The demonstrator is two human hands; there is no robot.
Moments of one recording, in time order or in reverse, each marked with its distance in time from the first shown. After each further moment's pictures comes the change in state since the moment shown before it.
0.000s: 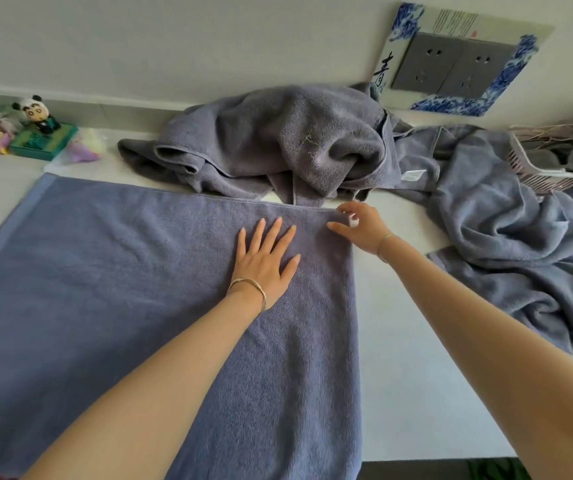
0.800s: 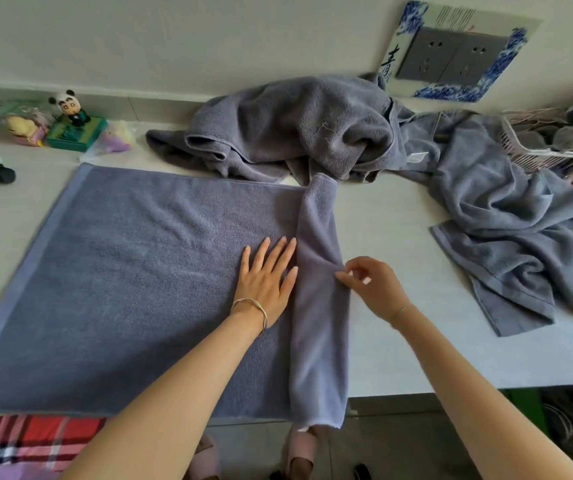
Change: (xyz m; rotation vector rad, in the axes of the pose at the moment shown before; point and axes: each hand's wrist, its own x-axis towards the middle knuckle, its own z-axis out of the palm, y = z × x) left_hand -0.087 -0.023 -0.001 -0.080 0.053 0.026; right_hand -0.156 -0.033 0.038 0.258 0.049 0.066
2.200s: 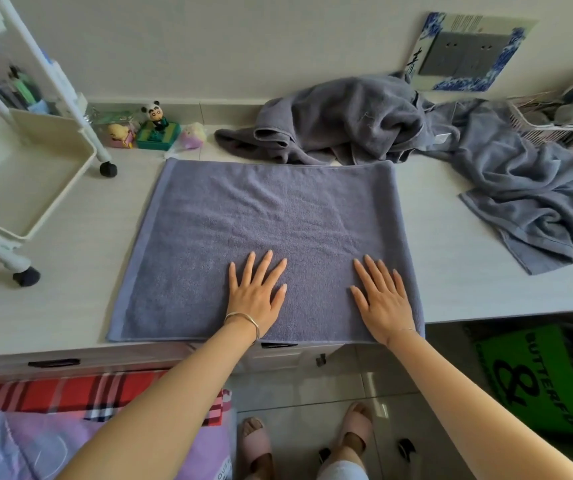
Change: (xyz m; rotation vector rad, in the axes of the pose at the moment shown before) left_hand -0.141 -0.117 -0.037 0.076 -0.130 -0.009; right_hand -0.124 -0.032 0.118 -0.679 0.064 -0.068
